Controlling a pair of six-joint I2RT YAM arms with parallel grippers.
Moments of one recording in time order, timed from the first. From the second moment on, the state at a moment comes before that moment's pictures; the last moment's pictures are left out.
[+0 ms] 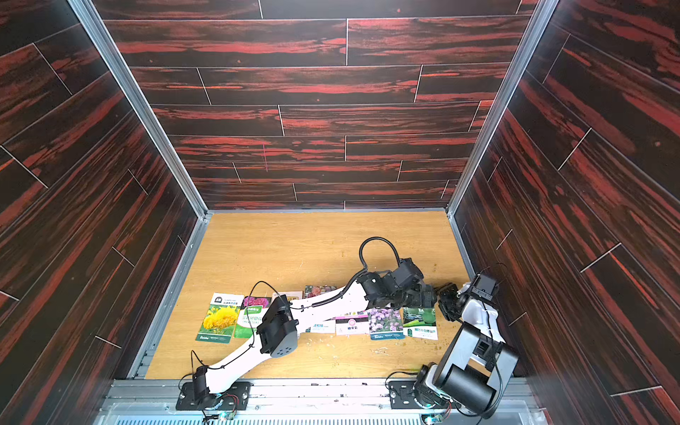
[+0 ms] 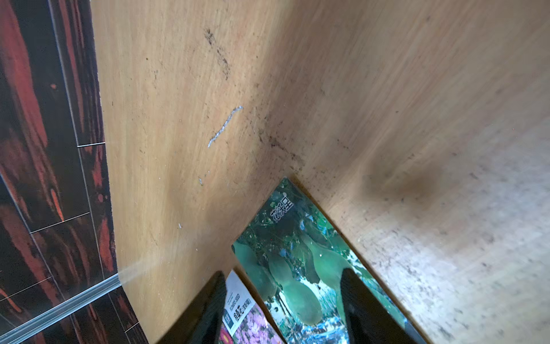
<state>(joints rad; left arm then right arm) -1.15 2.54 2.43 -0.64 0.11 -0.97 -0.54 1.32 0.65 -0.44 -0.50 0.58</state>
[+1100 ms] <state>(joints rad) -0.88 1.56 1.35 -0.46 -0.19 -0.72 -0.38 1.43 0.68 -0.44 -0.47 0.56</state>
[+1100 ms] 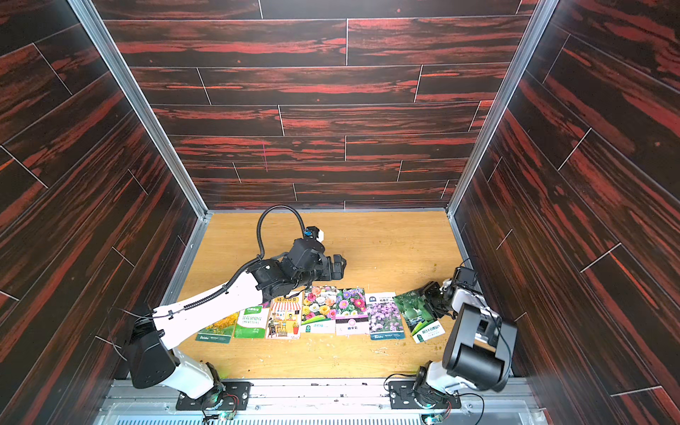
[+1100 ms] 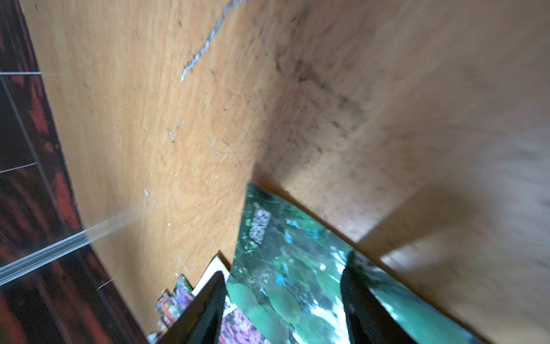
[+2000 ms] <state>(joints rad) -0.75 1.35 1.24 -0.50 -0.27 -0.69 -0.39 1.34 0.59 -0.45 -0.35 0.58</state>
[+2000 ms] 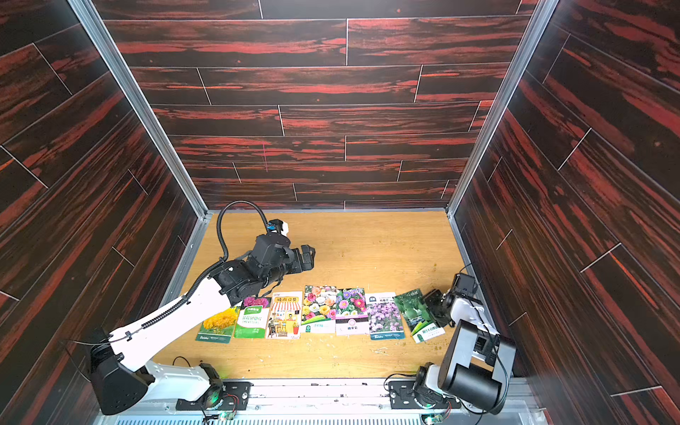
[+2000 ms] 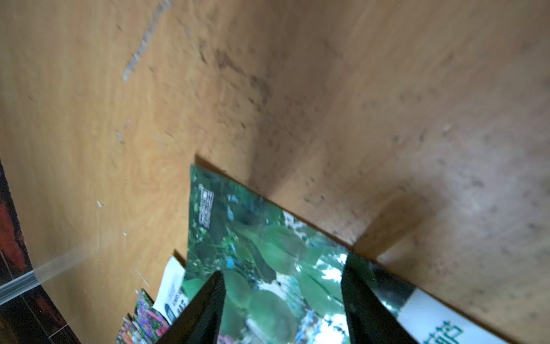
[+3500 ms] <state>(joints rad) -0.72 1.27 1.18 -0.50 -0.30 -0.67 0.11 1.33 0.76 -0.58 -0.39 0.59</state>
